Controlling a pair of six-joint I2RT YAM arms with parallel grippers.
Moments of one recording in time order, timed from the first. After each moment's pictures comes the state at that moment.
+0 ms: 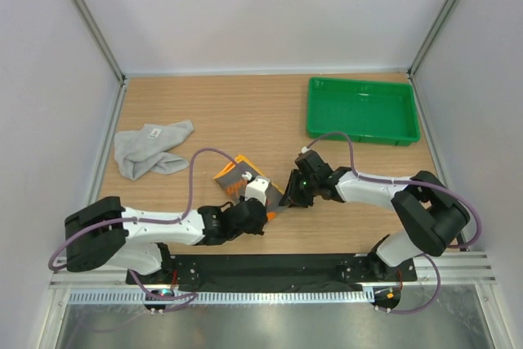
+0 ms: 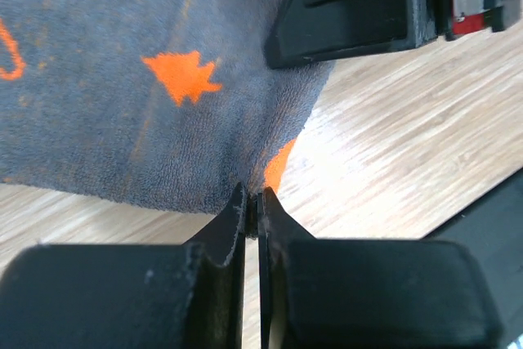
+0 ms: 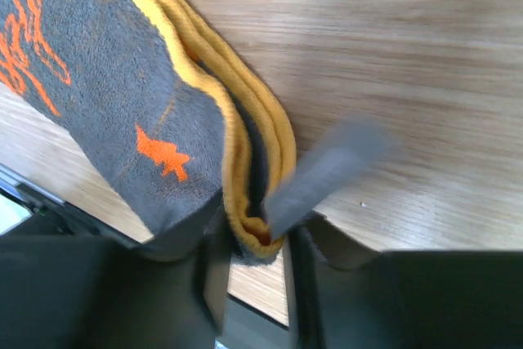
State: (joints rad) left arm -1.24 1.35 0.56 0.02 -0.38 -0.69; right arm 0.70 1.50 0.67 -0.16 -0.20 0.94
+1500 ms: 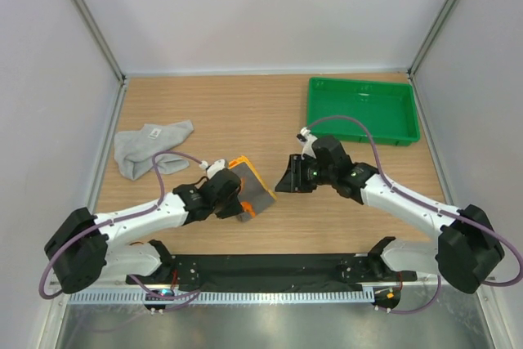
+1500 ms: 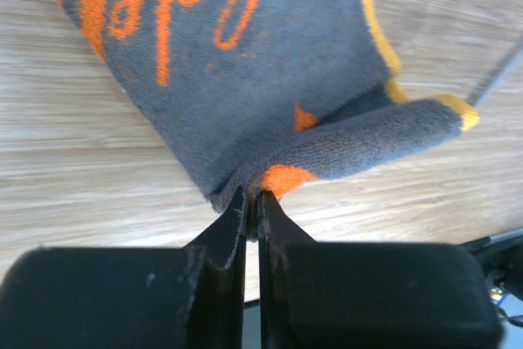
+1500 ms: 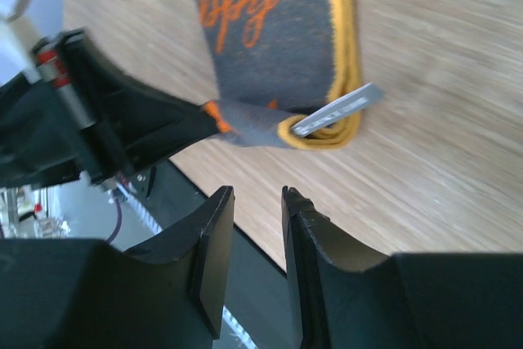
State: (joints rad) left arm -0.90 1.18 0.61 -0.39 -0.18 -1.07; right arm 0.65 1.21 0.73 -0.23 -0.36 0.66
